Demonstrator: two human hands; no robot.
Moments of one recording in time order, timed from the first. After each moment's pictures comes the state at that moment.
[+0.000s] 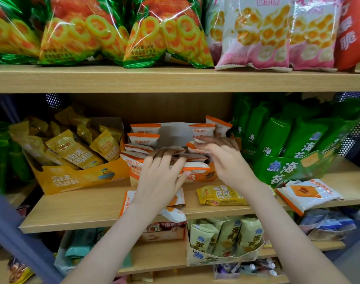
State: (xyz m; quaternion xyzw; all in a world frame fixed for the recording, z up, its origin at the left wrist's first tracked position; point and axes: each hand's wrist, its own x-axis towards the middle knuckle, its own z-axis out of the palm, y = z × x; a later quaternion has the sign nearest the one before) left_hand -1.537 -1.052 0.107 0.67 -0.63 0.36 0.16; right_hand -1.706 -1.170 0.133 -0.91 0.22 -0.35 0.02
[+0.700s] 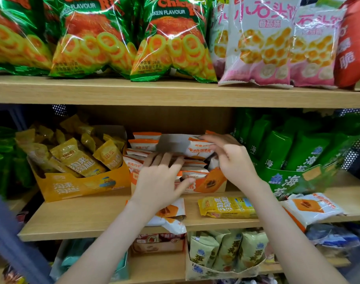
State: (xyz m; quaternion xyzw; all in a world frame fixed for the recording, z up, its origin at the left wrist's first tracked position) left_hand -1.530 -1.058 0.127 0.71 -0.62 0.30 0.13; right_hand -1.699 -1.171 0.171 -0.88 0.20 -0.42 0.08
